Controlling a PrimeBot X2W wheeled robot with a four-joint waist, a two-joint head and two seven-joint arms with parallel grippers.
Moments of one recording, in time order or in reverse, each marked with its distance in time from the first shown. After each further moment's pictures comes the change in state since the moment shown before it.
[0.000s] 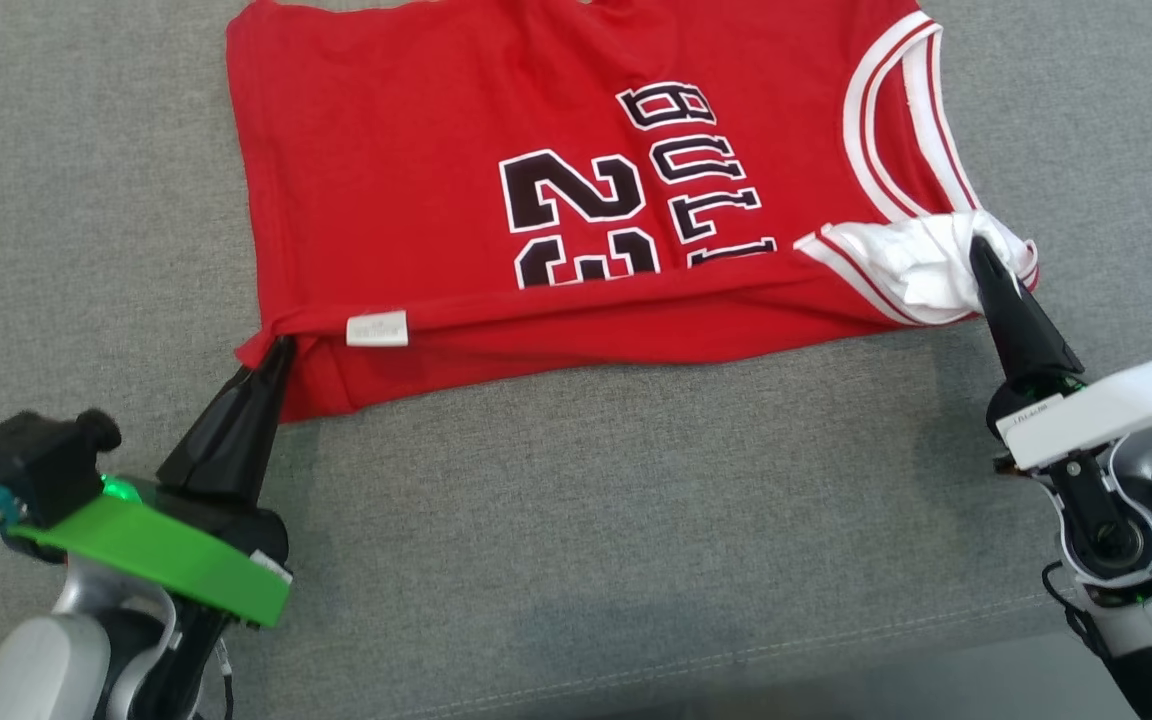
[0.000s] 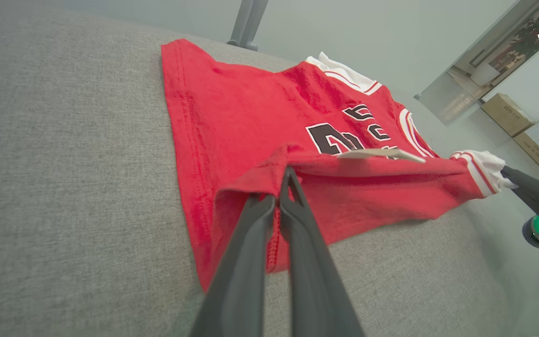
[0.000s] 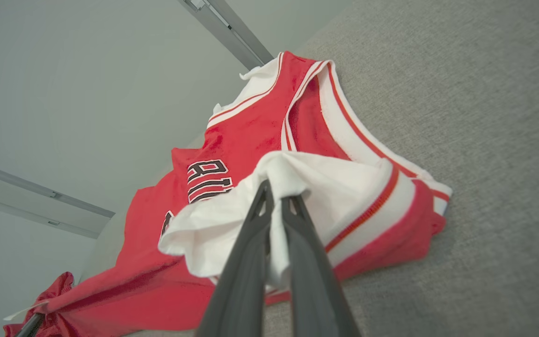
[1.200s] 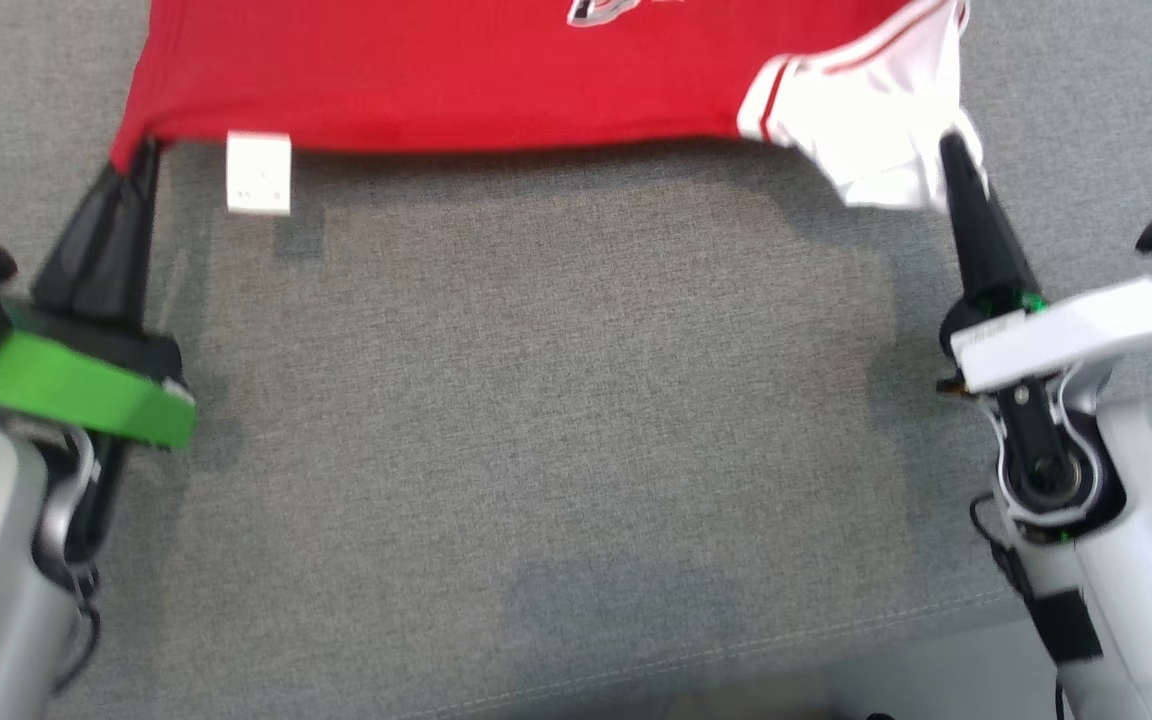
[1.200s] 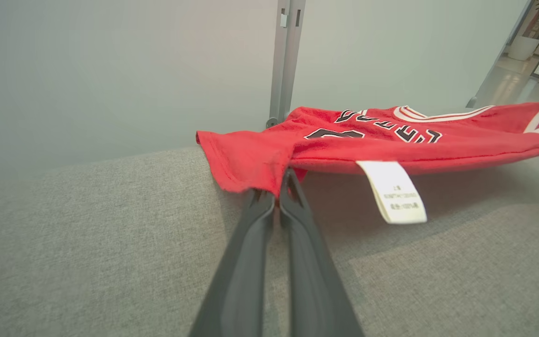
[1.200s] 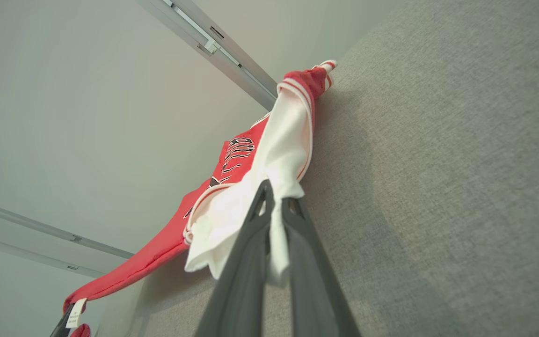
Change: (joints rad) left arm -0.503 0.152 -0.191 0.471 0.101 -0.003 -0.313; right arm -0.209 0.176 -0.071 0.098 -0.083 0.000 -0.001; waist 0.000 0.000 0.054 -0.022
